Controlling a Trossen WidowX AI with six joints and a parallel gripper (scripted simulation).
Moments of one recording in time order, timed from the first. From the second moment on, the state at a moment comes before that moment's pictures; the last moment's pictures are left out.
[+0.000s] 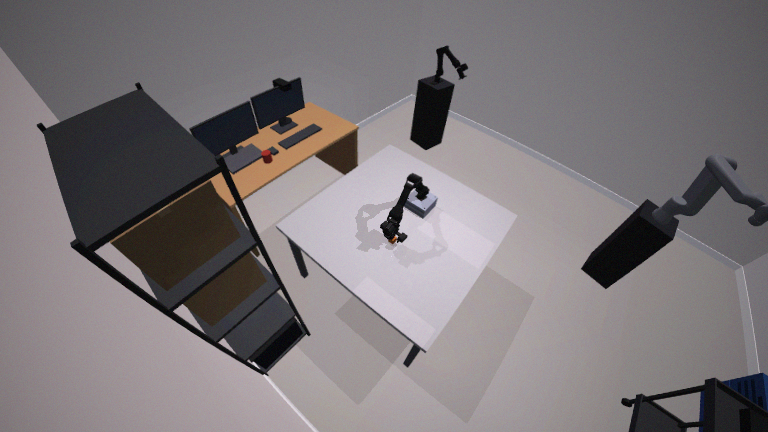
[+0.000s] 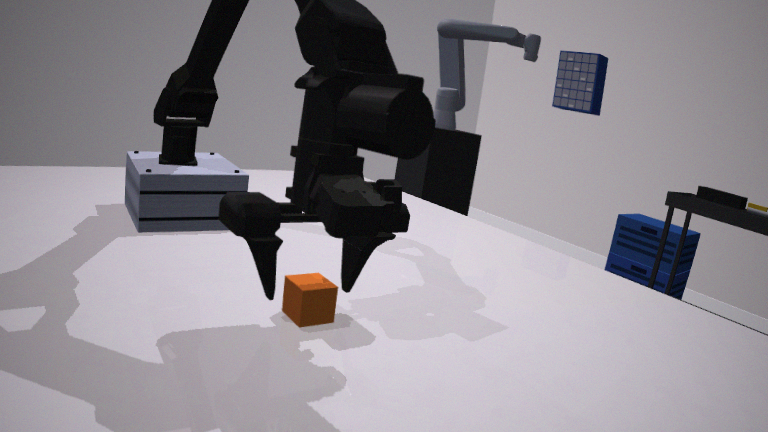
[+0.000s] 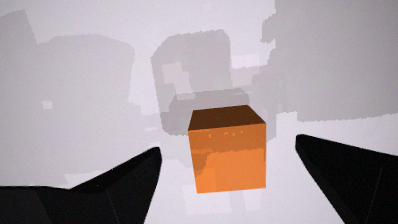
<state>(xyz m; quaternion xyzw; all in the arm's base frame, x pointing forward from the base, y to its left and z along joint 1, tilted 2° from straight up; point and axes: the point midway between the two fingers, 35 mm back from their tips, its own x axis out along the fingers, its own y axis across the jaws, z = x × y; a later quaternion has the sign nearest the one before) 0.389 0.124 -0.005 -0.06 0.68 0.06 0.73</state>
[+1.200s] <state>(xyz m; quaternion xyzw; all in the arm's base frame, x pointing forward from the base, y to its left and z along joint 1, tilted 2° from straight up) 0.385 0.123 0.019 -0.06 0.68 0.06 0.73</state>
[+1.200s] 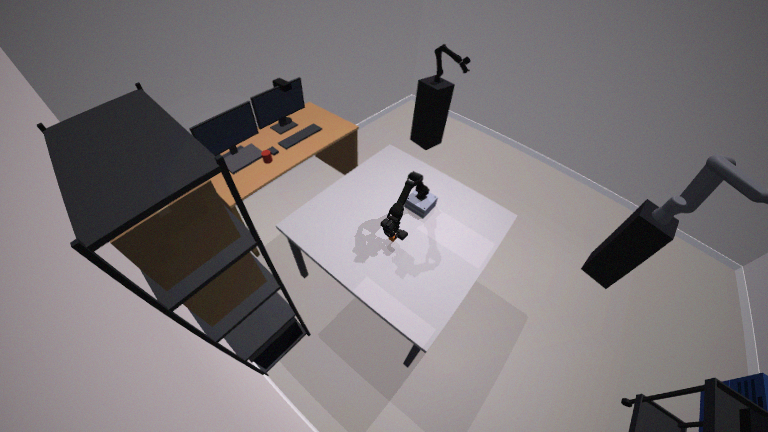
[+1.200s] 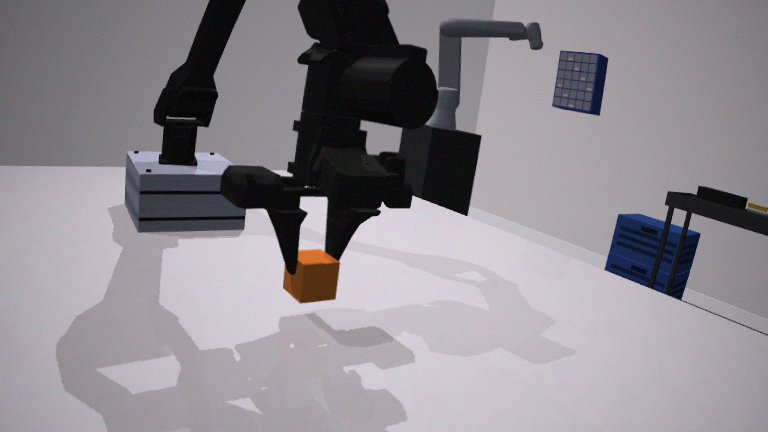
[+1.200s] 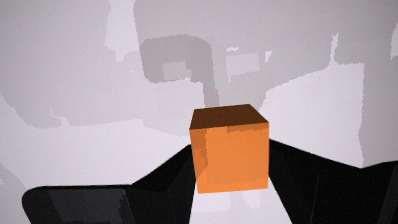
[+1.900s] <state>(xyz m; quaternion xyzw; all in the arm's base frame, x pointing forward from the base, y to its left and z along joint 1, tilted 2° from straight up) 0.389 0.126 0.010 -0.05 0.58 0.08 0.81</state>
